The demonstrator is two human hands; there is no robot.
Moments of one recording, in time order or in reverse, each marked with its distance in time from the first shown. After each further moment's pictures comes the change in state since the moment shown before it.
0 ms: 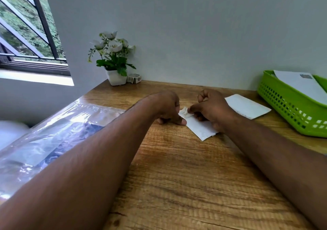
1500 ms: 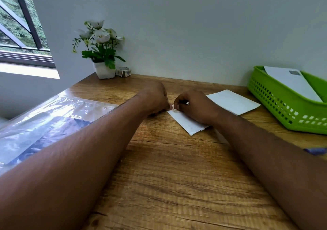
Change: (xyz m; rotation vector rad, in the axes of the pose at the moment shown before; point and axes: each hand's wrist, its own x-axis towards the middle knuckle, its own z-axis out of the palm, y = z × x) left_hand 0.016 -0.004 0.014 -0.188 0.262 -0.009; right_hand 0.014 0.011 -0.004 -0.649 -0.264 -0.461
